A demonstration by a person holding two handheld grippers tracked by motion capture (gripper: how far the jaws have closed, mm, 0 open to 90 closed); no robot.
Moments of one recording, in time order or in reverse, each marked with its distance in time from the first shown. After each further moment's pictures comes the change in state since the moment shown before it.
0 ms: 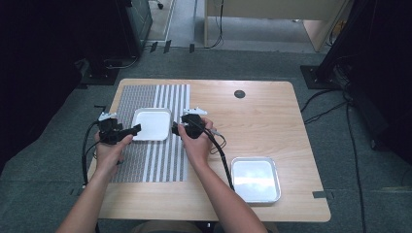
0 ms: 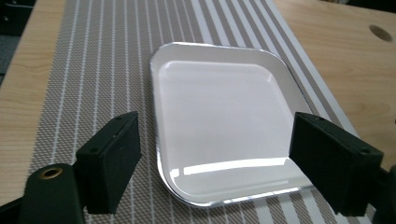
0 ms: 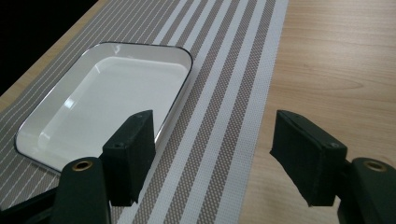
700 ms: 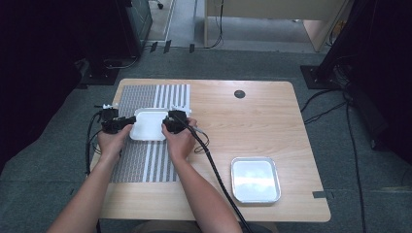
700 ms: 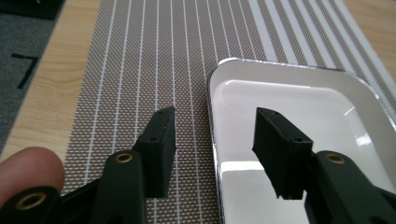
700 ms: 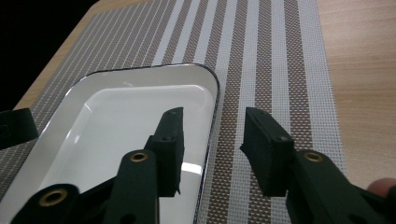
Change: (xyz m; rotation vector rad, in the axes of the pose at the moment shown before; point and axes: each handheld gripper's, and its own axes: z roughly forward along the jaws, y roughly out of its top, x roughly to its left) left arm 0.033 0.023 0.049 0.037 0.103 -0.078; right arm 0.034 0.004 0.060 -0.032 -0.067 0.173
